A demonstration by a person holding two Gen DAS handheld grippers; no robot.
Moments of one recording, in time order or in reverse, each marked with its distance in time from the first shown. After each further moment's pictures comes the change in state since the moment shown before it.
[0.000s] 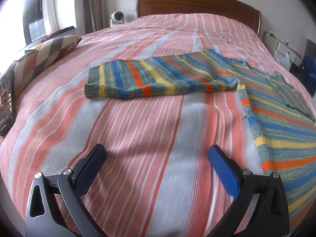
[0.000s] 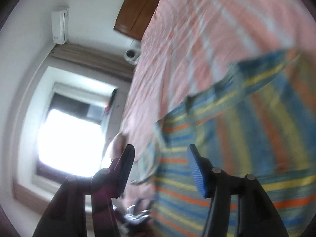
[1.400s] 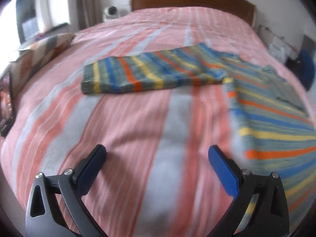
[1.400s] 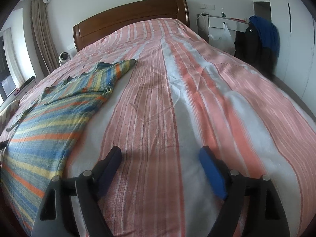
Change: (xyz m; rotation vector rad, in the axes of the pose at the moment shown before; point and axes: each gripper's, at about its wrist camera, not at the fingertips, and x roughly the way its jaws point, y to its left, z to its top) left arm -0.016 -0.003 0.007 0.016 0.066 -0.080; right arm -0.182 -0.124 -0.185 -0.419 -0.358 -0.788
